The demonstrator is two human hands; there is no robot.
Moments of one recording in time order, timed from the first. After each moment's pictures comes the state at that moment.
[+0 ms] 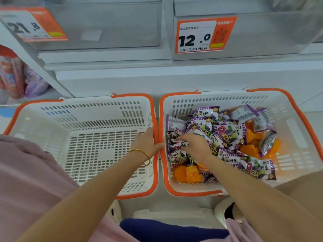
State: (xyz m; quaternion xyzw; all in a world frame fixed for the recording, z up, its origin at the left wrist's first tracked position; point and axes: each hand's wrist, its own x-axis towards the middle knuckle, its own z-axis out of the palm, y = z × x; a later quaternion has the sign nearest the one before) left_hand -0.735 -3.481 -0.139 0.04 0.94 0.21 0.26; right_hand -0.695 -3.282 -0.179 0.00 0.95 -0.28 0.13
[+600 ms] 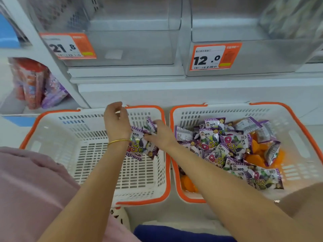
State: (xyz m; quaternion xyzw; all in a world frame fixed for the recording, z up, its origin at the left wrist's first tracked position) left_hand -0.775 -3.543 -0.050 -0.13 0.81 0.56 -0.15; right_hand -0.751 -3.418 -0.093 0.07 0.87 -0.46 0.18
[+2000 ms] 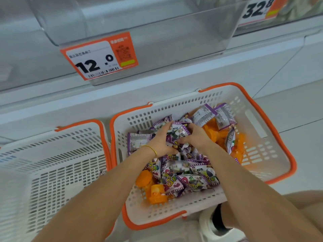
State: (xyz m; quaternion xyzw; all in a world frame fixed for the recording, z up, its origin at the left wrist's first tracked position) left_hand -0.763 -3.296 -0.145 0.22 0.82 0.35 0.40; right_hand -0.708 -3.150 -0.162 0.29 0.74 -0.59 0.12
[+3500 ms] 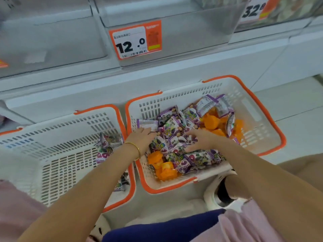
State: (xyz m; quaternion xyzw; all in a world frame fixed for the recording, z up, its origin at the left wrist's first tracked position) left_hand -0.746 -3.412 -0.129 0.41 0.87 -0.13 0.22; right_hand -0.651 -3.182 -0.129 0.14 0.88 -0.31 0.34
